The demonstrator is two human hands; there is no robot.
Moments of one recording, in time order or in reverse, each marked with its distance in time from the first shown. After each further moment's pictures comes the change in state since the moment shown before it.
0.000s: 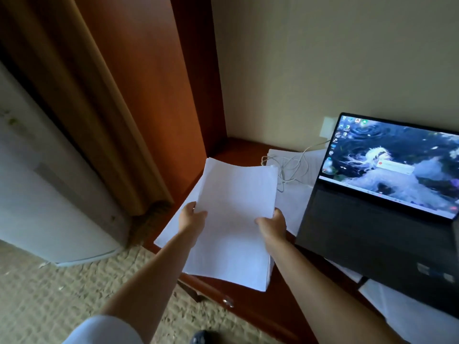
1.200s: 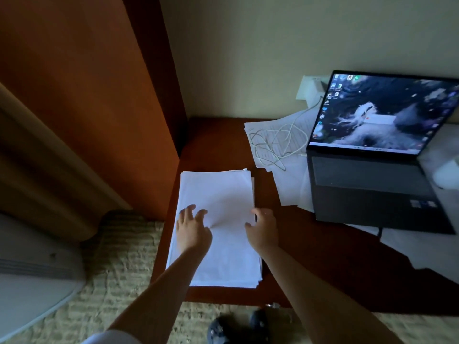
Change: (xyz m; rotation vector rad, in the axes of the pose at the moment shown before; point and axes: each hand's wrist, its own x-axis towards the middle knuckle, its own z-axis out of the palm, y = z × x) left_hand 0.126 -0.065 -0.004 0.757 -0.276 0.610; right_hand 0.019 0.049 0.111 -0.706 0.246 -0.109
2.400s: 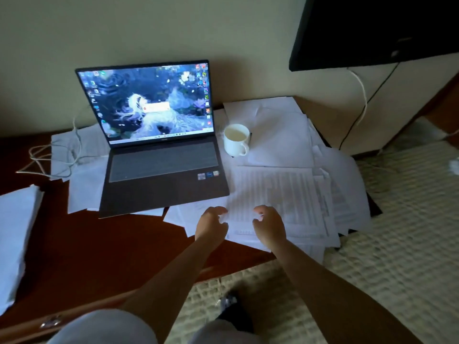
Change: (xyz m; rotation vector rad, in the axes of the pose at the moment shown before) left_hand -0.198 0.491 0.217 -0.314 -0.438 0.241; right_hand -0.029 0.444 -0.349 0.147 0.124 0.264
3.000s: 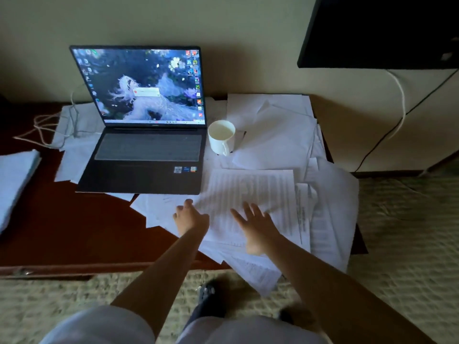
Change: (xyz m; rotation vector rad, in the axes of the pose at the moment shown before) left_hand 0.022 0.074 0.063 0.025 0.330 -0.570; right_hand 0.069 0.055 -0.078 -0.932 -0.502 -0.641
